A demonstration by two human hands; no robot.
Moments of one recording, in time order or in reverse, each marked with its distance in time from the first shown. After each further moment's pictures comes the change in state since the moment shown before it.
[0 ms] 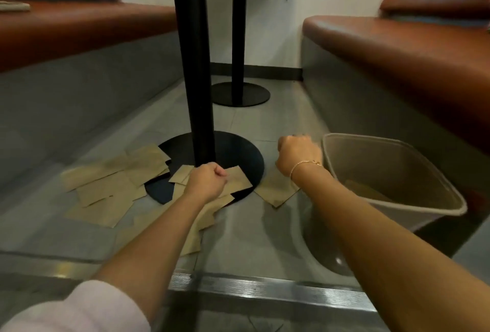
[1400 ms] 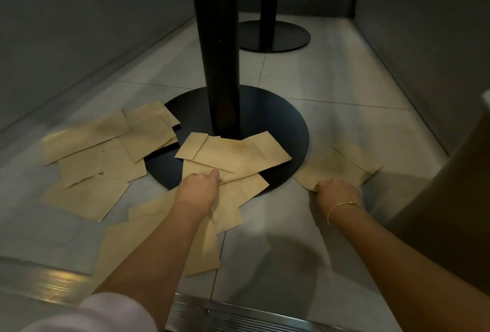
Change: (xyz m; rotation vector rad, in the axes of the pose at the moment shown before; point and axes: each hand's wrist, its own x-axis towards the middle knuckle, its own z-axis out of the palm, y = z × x) left_hand 0.115 -0.151 0.058 1.037 -0.191 0.071; right_hand 0.078 0.011 0.225 -0.261 -0.402 -0.042
